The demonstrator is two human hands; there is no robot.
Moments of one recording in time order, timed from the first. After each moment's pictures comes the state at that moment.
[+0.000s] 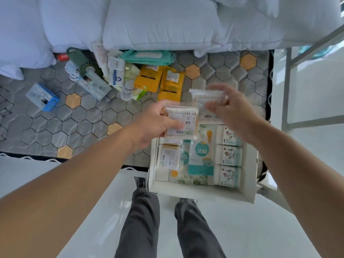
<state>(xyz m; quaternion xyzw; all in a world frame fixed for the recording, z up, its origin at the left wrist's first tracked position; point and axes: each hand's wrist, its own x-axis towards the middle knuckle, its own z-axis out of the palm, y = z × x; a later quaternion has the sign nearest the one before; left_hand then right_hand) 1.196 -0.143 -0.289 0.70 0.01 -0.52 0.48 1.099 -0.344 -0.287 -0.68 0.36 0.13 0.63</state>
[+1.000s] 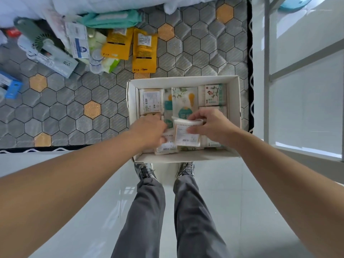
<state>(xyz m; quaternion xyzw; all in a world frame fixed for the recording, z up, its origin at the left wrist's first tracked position) 1.112 -0.126 -0.370 0.78 -0.47 -0.41 -0.09 0.985 -0.303 -0.357 -0.72 0.36 0.26 0.53</state>
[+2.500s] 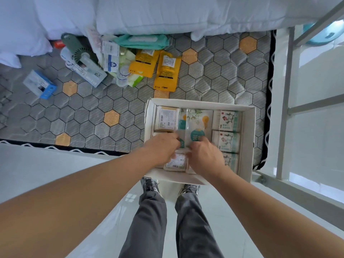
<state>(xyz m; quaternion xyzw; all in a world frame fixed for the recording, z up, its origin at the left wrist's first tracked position) 1.108 -0.121 -0.391 0.79 -0.48 -0.39 -0.01 1.001 -0.247 -0.381 -0.90 0.22 0.31 0.22</state>
